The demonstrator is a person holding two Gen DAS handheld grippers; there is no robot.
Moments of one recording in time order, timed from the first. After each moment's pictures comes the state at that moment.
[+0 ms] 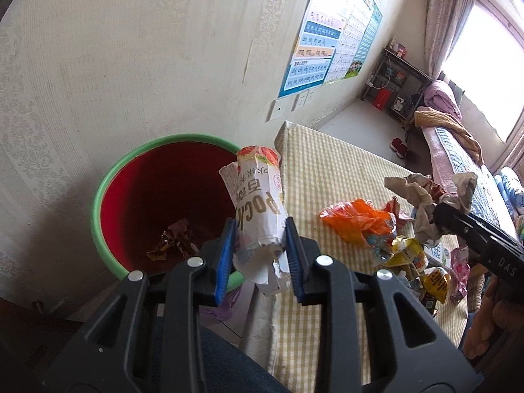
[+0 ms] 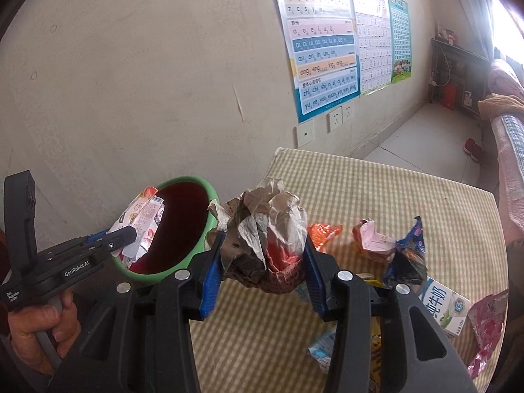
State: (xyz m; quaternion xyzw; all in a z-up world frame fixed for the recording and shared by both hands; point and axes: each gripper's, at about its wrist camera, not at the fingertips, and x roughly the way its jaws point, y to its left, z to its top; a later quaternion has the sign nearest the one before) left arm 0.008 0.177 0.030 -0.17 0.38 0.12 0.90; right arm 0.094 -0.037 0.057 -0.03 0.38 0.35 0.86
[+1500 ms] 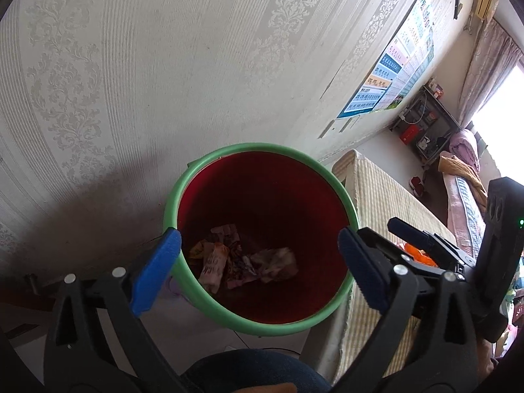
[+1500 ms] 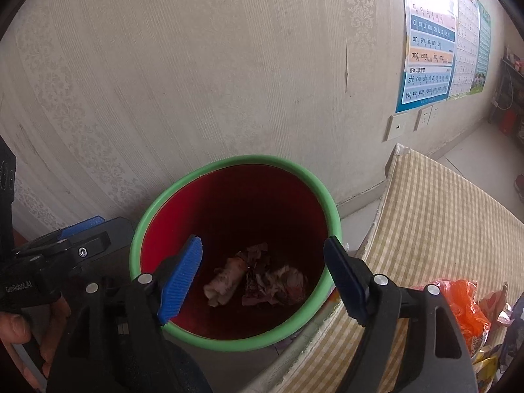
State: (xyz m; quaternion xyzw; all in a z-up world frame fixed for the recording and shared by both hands) left arm -0.012 0.295 0.007 -0.27 0.37 0.18 0.87; right arm 0.103 0.140 0.001 -0.11 0.41 0.43 0.80
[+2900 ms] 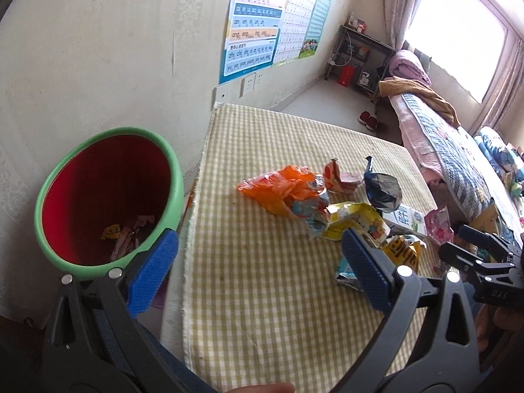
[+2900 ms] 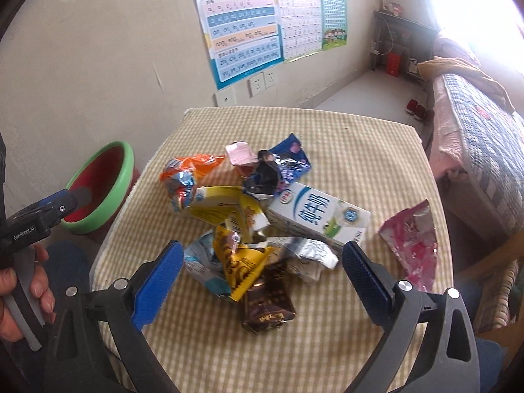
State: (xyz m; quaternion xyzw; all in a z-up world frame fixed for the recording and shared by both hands) left arm 0.029 0.064 0.017 -0.12 0.40 0.04 0.91; right arm 0.071 -0.207 0.018 -0.03 0.43 0.21 0.88
